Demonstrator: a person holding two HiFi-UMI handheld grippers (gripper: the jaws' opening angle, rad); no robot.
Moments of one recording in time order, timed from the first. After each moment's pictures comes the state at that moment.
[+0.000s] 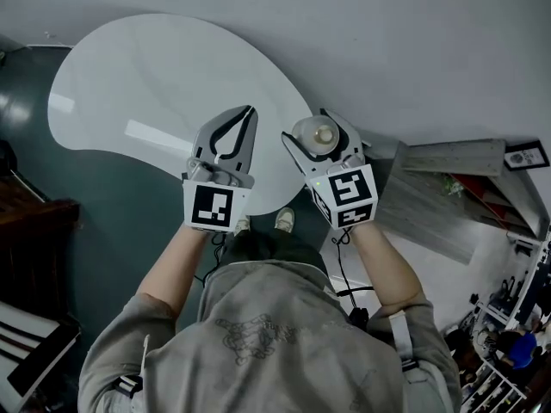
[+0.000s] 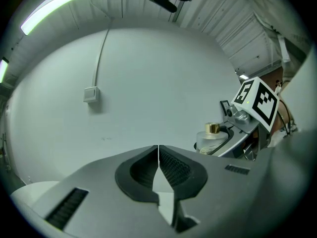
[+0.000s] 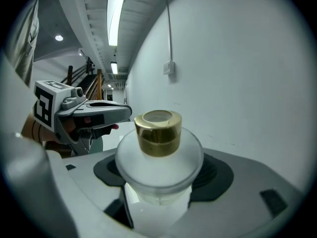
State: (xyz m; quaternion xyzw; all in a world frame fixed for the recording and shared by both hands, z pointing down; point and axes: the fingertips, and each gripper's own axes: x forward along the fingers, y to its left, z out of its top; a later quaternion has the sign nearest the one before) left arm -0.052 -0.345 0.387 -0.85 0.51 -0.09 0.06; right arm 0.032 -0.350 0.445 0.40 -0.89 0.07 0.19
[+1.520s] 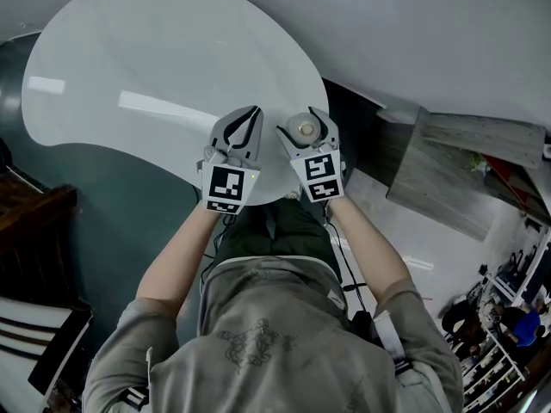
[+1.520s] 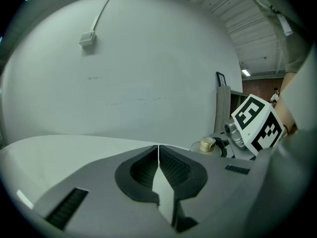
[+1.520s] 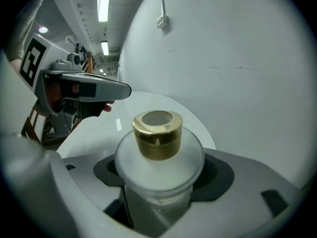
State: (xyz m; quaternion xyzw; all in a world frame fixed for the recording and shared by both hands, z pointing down) left arm -0.028 -0.350 0.613 -0.86 0.47 -0.17 -0.05; right arm 0.040 -0.342 0.702 0.41 -0.86 0.14 0.27
